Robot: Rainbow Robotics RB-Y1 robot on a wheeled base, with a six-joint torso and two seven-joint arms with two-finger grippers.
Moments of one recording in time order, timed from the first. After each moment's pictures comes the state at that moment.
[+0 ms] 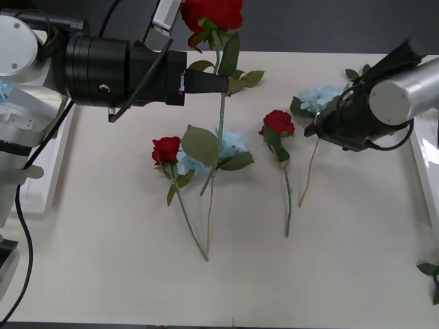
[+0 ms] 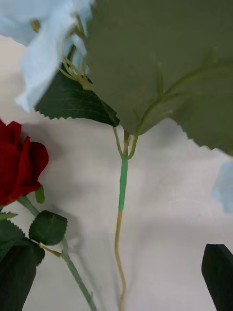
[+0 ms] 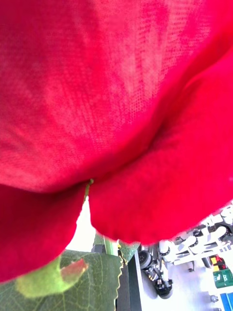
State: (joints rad) right arm -0.72 -0.81 0.51 -1.42 -0.97 1.21 0.85; left arm -0.66 0.48 -0.11 -1.61 1.80 1.27 -1.86
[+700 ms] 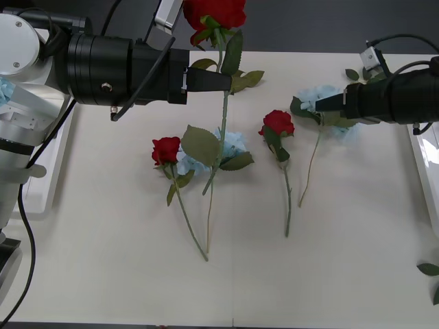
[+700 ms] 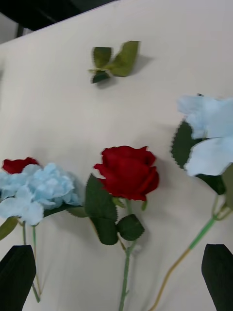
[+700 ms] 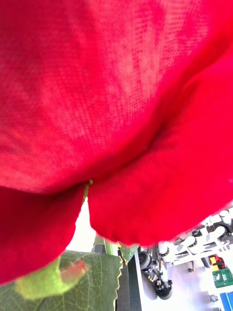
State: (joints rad) right arm -0.68 -1.01 0.51 -1.31 -1.86 0.90 1.81; left arm -0.66 0.47 -0.11 -1.61 1.80 1.27 -1.86
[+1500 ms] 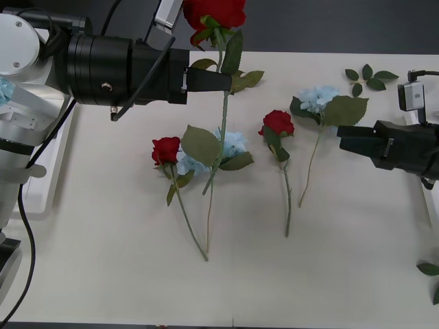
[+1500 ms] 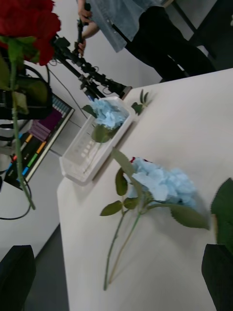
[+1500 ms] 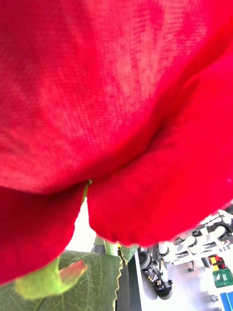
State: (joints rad) right arm -0.28 -1.00 0.33 -1.40 -2.59 1.09 2.70; left arm -0.66 0.47 -0.11 -1.61 1.80 1.27 -1.86
